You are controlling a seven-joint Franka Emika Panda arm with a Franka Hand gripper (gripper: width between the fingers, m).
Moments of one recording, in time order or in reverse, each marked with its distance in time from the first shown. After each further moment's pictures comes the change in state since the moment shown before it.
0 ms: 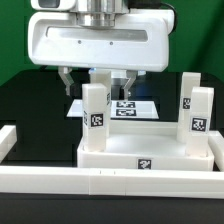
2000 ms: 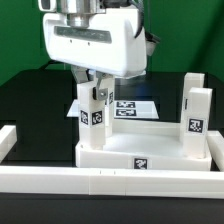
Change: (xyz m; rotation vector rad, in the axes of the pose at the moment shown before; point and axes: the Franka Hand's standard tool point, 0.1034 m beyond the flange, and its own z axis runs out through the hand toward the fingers) arm -0.004 0.009 0.000 0.028 -0.050 0.862
